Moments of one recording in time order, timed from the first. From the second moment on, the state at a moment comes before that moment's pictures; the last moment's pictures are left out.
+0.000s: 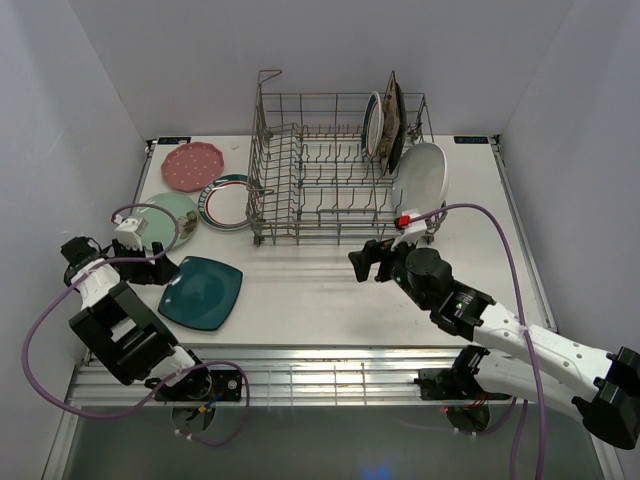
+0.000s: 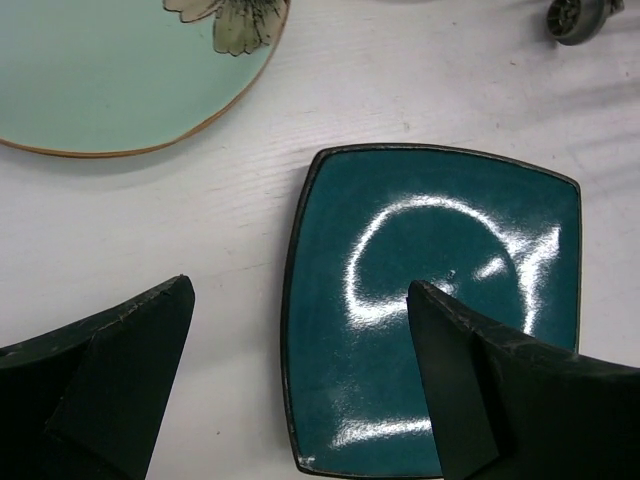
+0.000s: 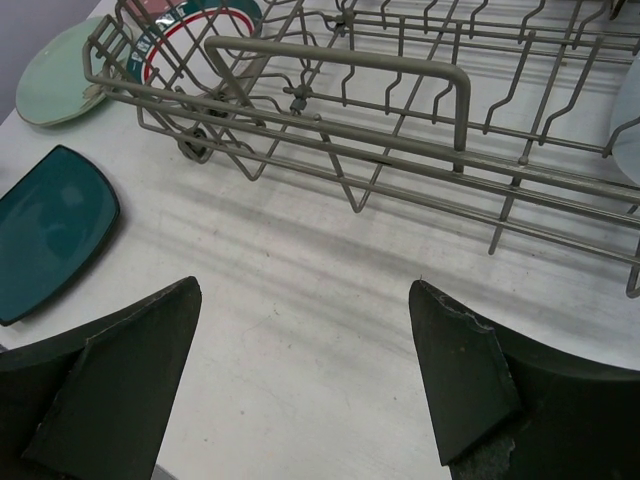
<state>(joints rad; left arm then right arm) 0.77 1.39 0.82 -0.55 0.83 0.74 0.92 0.86 0.57 0.05 0.35 0.36</state>
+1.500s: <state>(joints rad) 0.66 1.76 0.98 -0.78 0.80 0.90 0.92 0.80 0.60 0.05 0.19 0.39</state>
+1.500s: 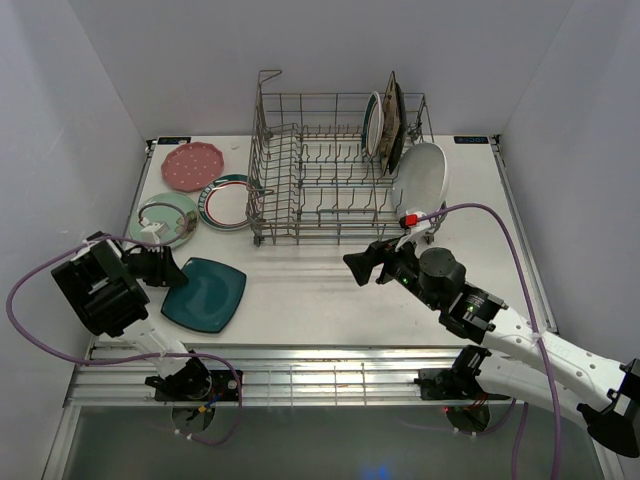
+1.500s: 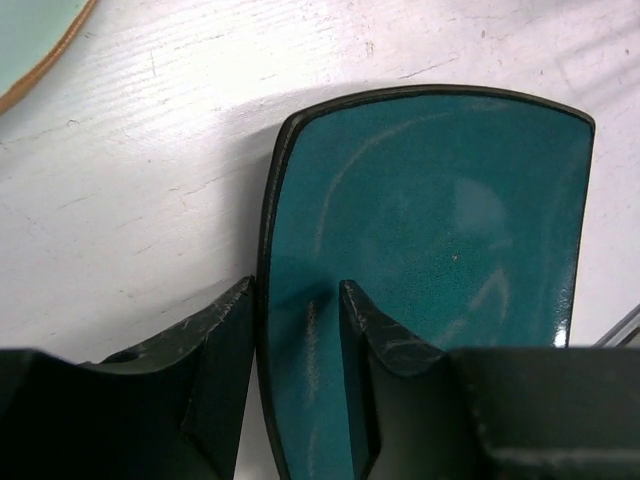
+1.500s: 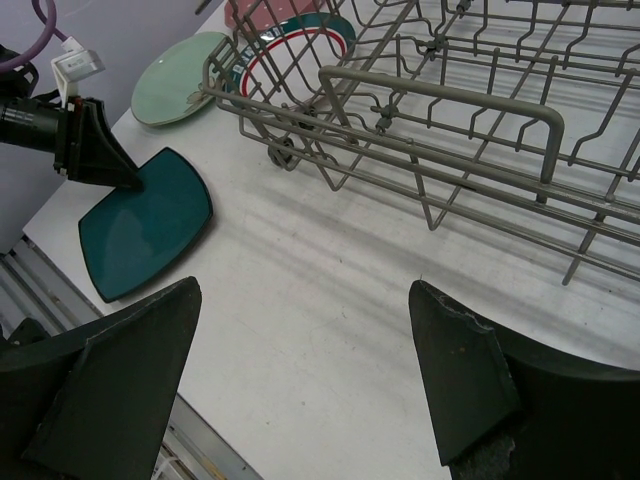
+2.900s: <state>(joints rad) 0.65 1.71 0.99 -0.99 0.96 0.83 0.92 0.99 0.47 0.27 -0.11 0.48</state>
